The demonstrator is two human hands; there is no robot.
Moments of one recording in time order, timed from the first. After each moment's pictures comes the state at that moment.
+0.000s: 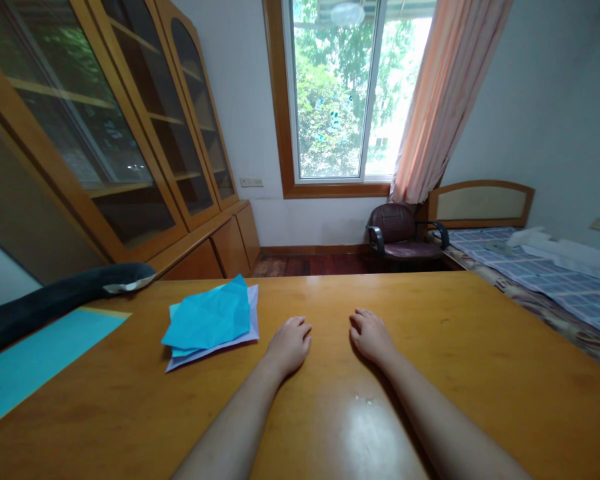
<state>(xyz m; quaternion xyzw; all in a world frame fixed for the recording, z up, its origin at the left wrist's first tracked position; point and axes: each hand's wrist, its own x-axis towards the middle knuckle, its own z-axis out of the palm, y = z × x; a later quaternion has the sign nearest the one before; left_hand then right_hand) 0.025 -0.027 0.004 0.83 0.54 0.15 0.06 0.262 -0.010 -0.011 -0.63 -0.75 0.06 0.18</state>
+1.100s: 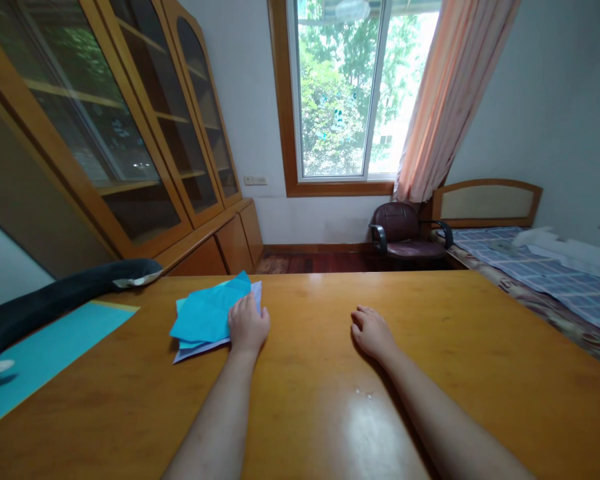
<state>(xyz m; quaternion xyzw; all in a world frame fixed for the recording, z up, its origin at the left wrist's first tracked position) -0.046 -0.010 0.015 0.60 0.75 0.26 -0.12 0.262 -0.013 -0.010 -0.63 -0.76 0.05 0.18</state>
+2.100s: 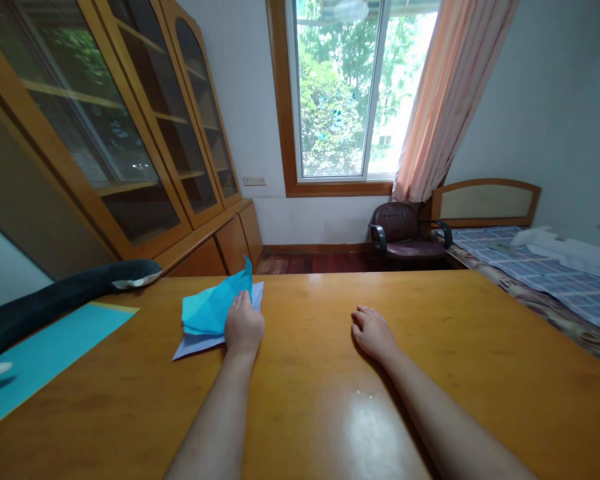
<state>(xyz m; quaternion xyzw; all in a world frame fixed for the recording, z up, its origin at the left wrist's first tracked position) -0.054 -0.009 0.021 0.58 0.75 0.28 -0.11 0.262 -0.013 -0.009 -0.63 -0.75 0.05 0.18</state>
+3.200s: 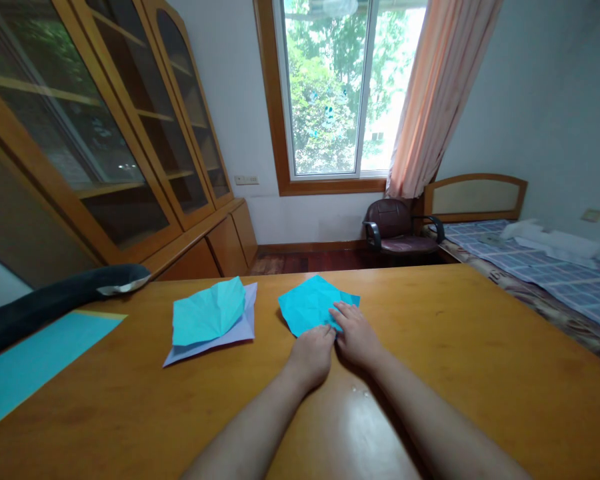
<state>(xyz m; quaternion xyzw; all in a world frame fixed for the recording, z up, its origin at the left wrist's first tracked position) 0.078 -0.051 -0.003 0.88 0.45 0.14 0.04 0.238 -0.031 -0.001 -0.50 -0.83 0.04 0.23</state>
